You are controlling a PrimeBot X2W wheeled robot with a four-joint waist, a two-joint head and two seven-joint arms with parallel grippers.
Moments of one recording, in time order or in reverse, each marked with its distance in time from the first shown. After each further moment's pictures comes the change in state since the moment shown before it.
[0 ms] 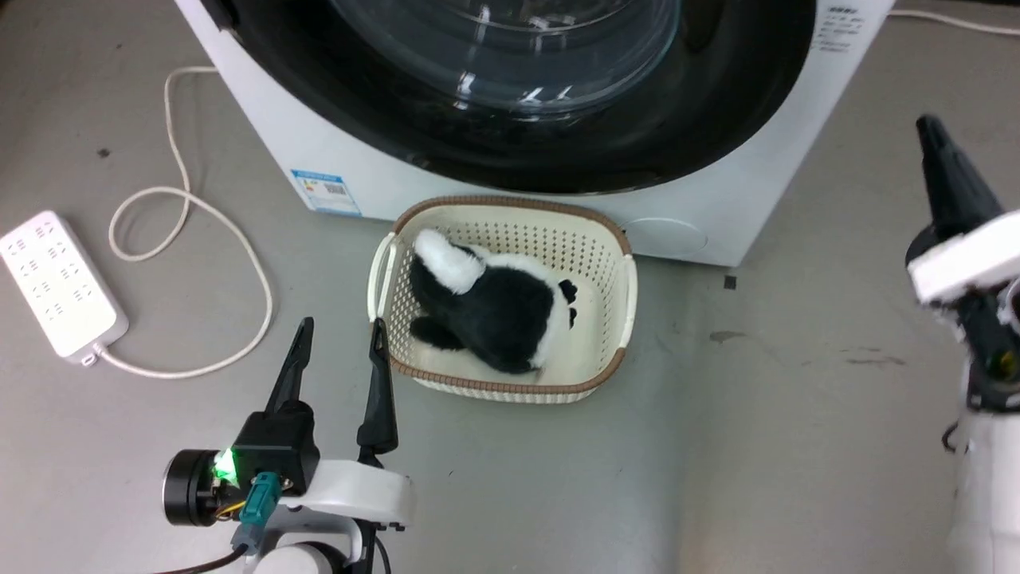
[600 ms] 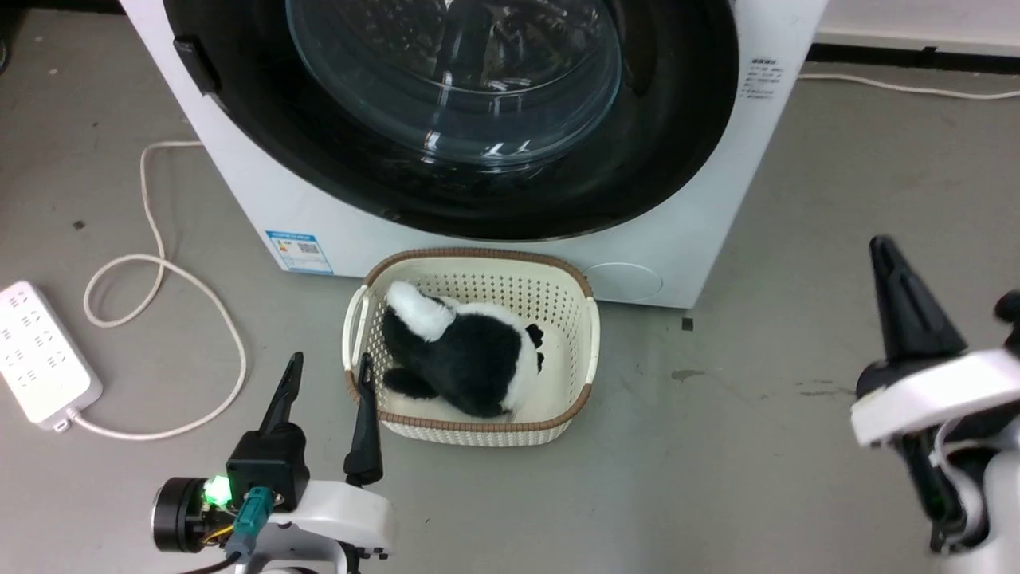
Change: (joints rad) left arm 0.050 0.000 0.049 0.025 0.026 -0.045 0.036; right arm 0.304 -0.067 0.169 -0.136 -0.196 0.000 -0.248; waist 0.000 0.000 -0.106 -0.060
